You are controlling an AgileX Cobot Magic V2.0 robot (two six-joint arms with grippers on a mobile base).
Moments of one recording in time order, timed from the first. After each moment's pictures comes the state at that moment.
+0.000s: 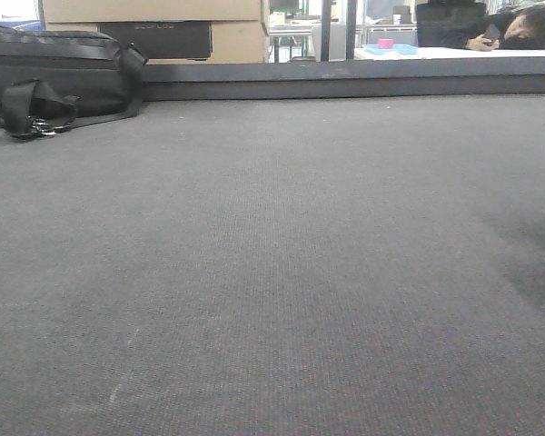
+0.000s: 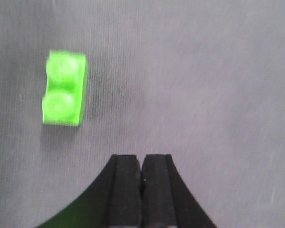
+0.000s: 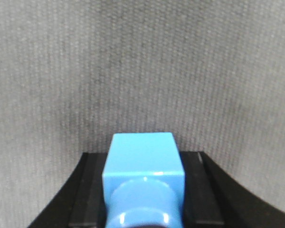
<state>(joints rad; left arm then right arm) 0.00 1.18 -1.02 -0.08 1.12 -0.08 0.13 1.51 -0.88 0.09 0.93 -0.02</state>
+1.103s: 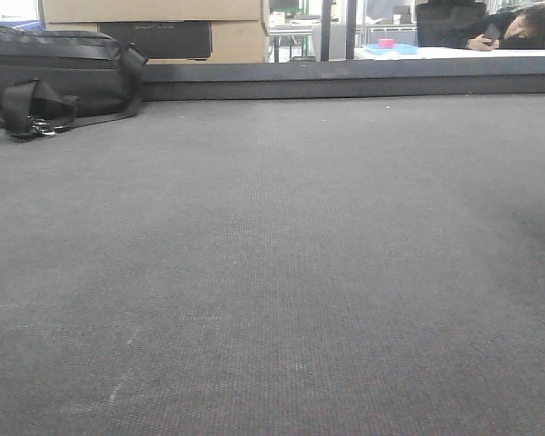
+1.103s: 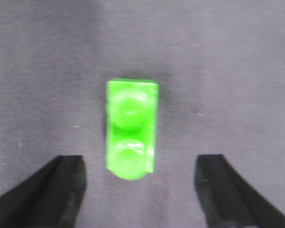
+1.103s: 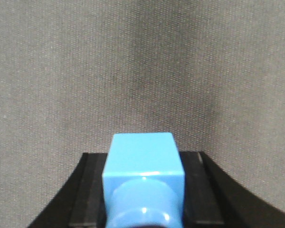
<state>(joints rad) 0.08 1.45 -1.07 0.06 1.04 0.03 0.13 1.32 -0.98 0.13 1.03 -0.02</state>
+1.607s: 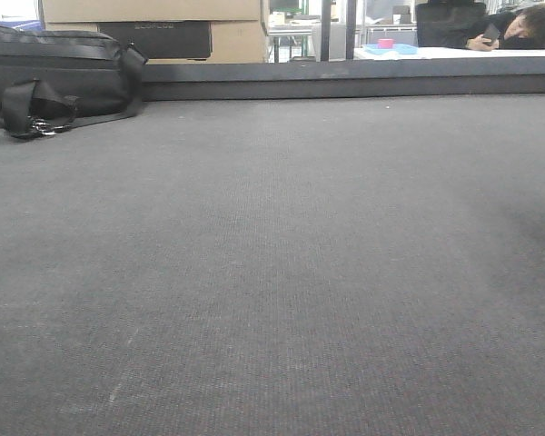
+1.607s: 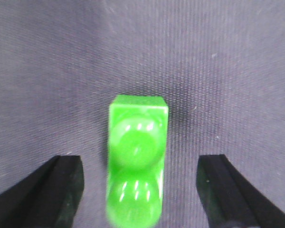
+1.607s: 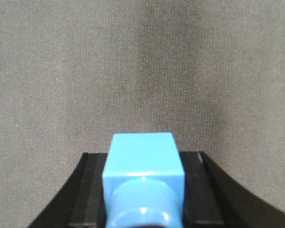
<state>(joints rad) 0.09 1.55 -1.03 0.03 0.93 0.07 0.13 1.32 -0.98 0.15 1.00 -0.02</state>
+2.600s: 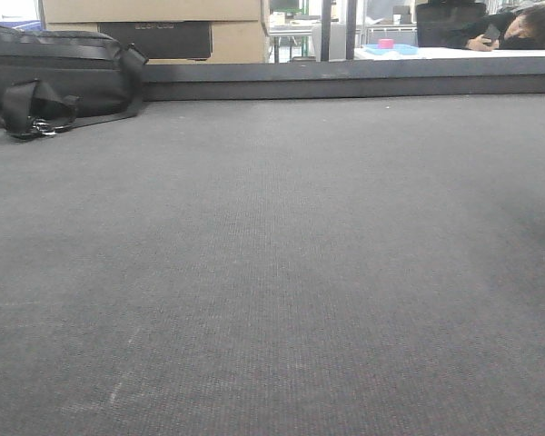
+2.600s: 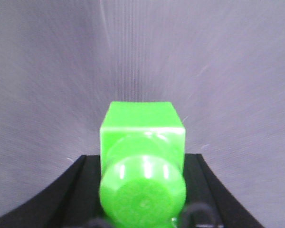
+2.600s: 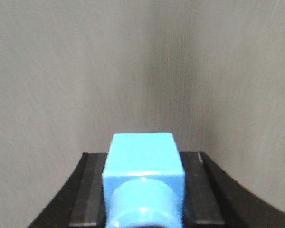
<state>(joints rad) 0.08 1.43 -1.02 0.01 0.88 0.06 0.13 1.15 -0.98 0.16 0.94 -0.03</state>
